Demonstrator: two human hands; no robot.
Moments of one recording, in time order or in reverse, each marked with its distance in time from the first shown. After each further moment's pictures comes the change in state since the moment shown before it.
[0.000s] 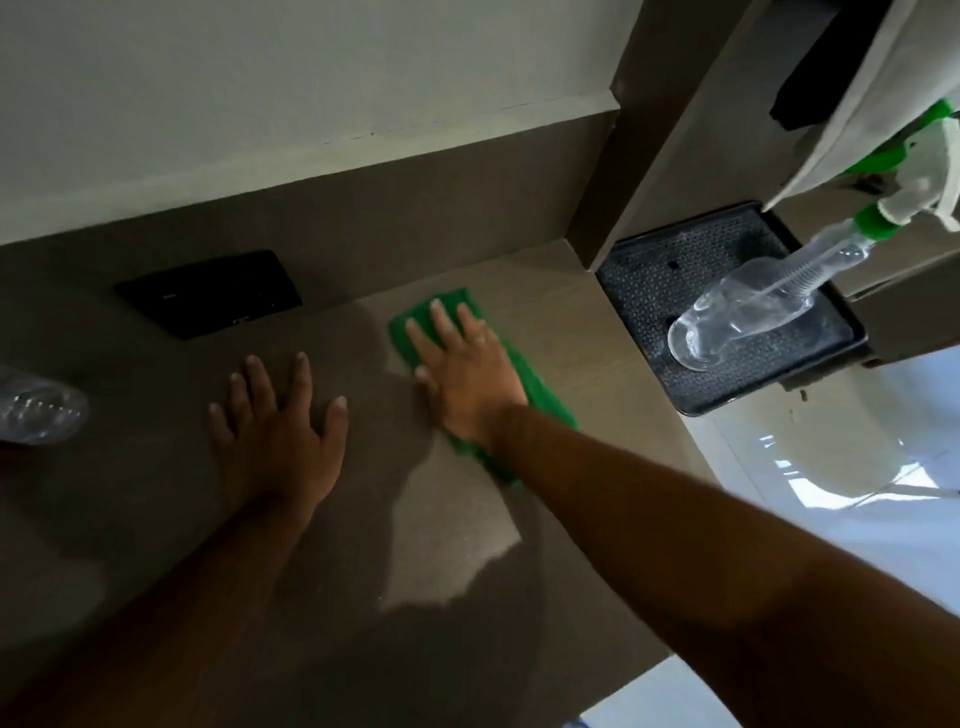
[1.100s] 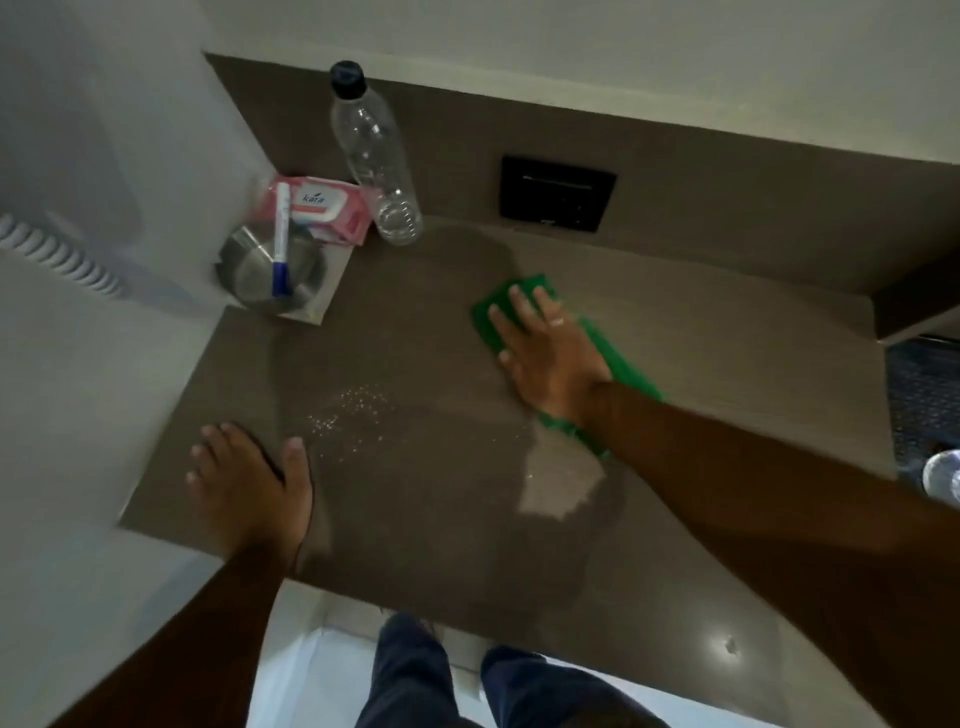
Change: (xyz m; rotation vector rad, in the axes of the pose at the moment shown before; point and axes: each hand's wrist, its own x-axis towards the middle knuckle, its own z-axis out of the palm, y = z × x) left_hand -0.257 -0.159 -0.016 -0.098 0.063 -0.918; right_hand -0.008 -0.126 0.016 -0.259 0.010 -0.741
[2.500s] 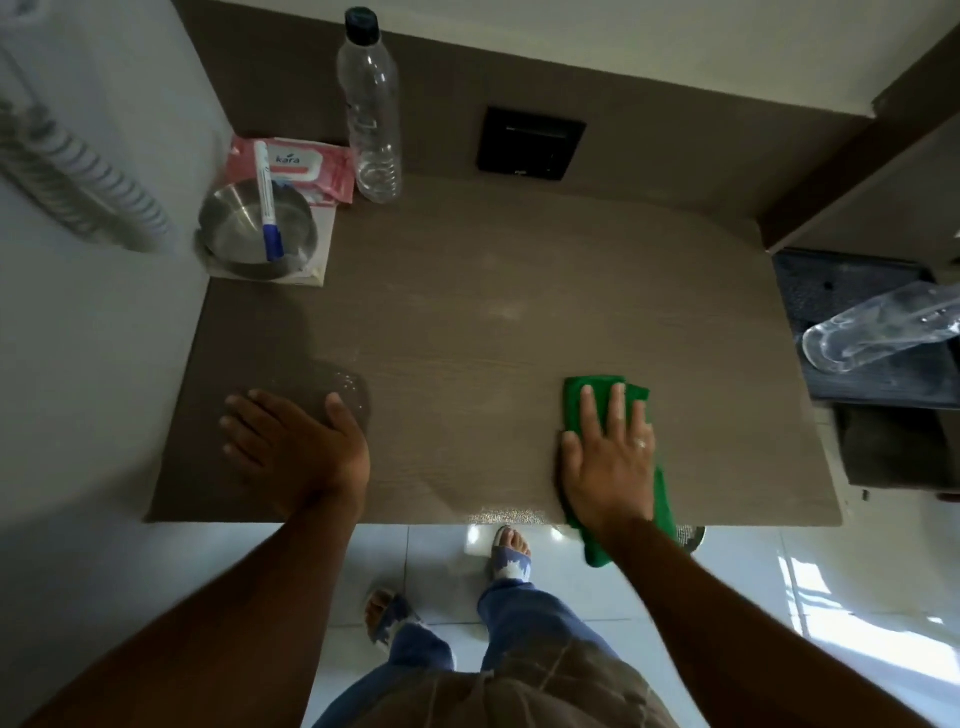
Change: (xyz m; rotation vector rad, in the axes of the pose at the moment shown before) left_hand 0.013 -0.008 -0.002 -0.201 -0.018 0.040; right_hand -0.161 -0.159 0.010 0.295 -0.011 0.890
